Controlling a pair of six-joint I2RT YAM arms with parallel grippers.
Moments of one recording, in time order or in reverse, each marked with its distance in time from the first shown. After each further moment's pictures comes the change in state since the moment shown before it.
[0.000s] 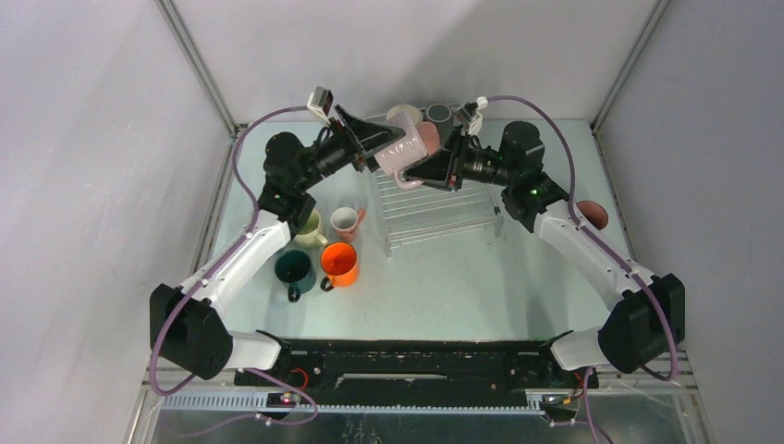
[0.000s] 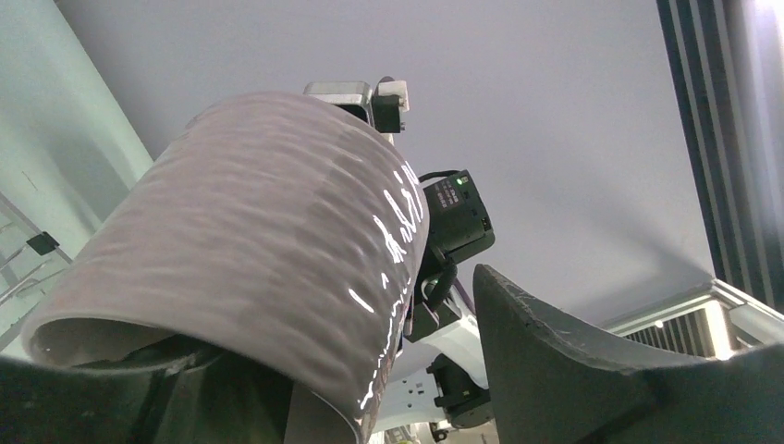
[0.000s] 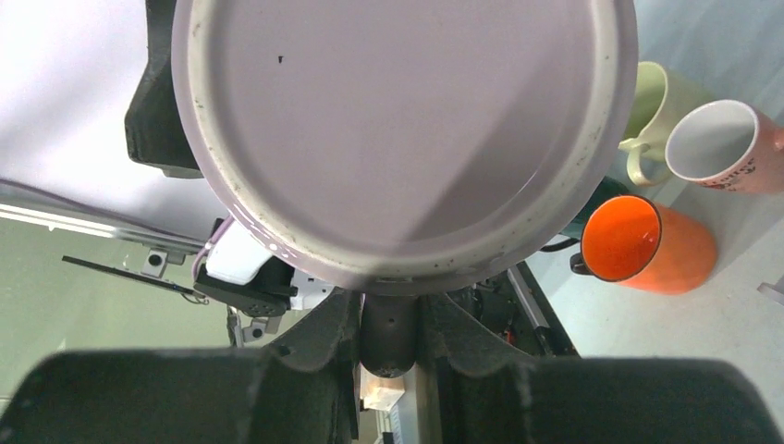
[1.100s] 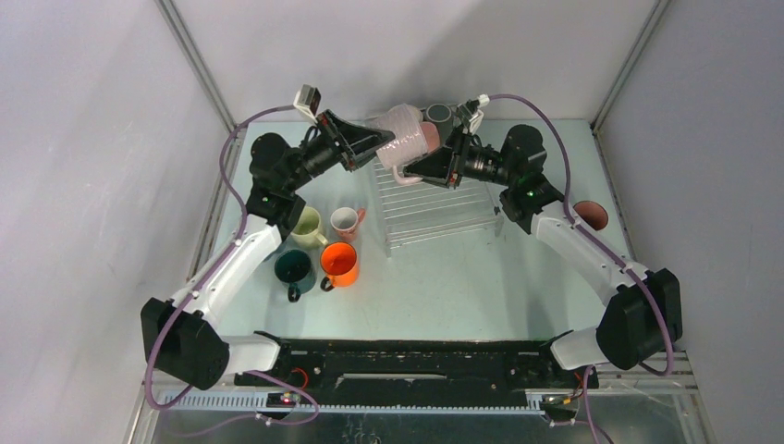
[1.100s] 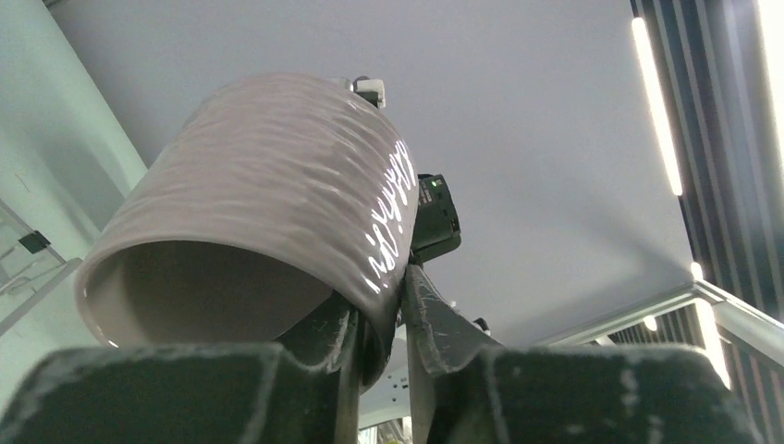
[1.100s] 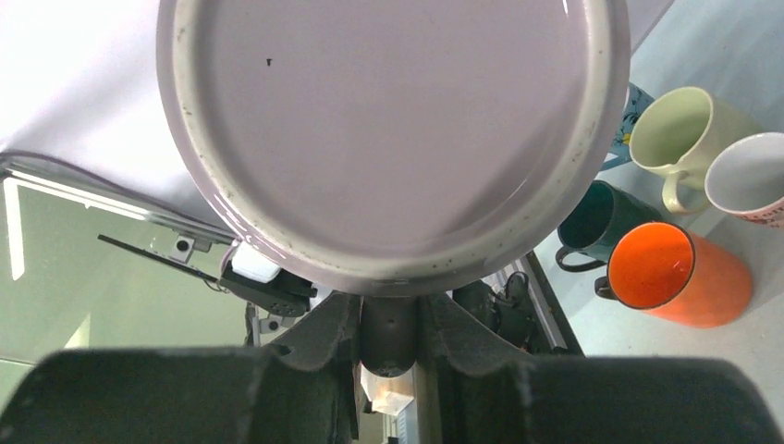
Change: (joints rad) left arm 0.044 -0.059 -0.001 -0.031 0.024 -0.027; right arm -0.012 0.022 -0.043 0.203 -0.034 0.096
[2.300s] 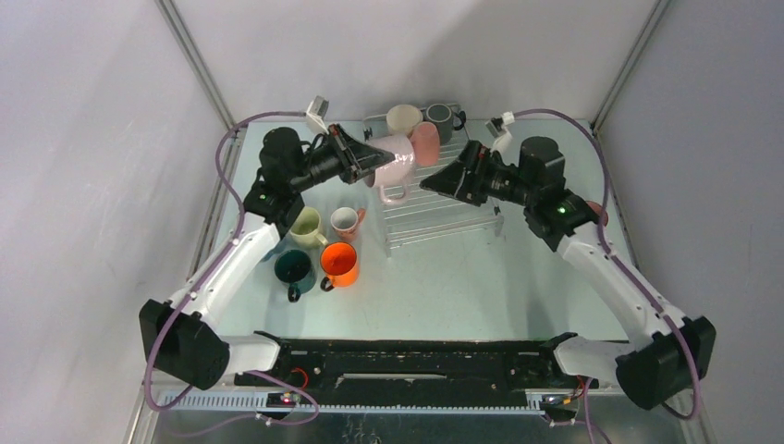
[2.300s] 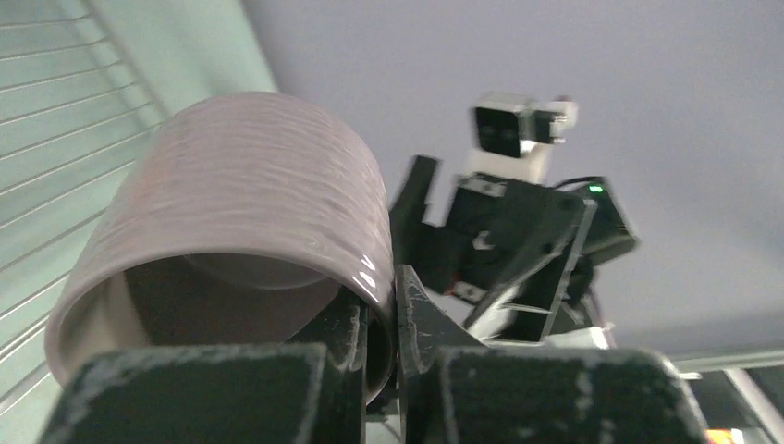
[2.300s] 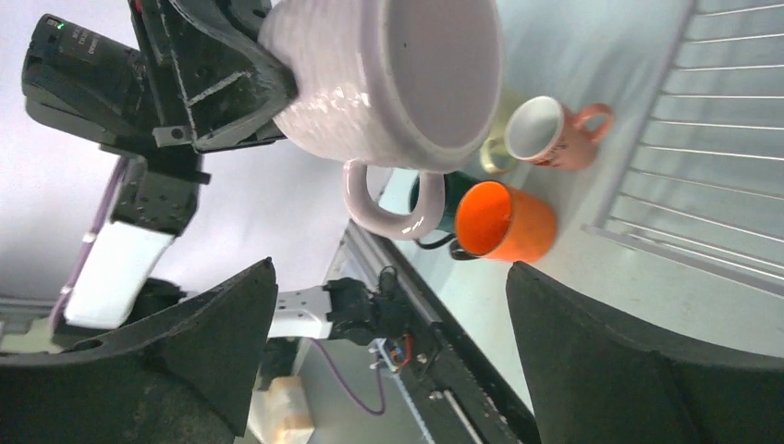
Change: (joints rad) left arm 0.004 0.002 0.027 -0.308 -0.007 0.264; right arm -0.020 -0.177 -0.027 -0.480 0.233 -0.346
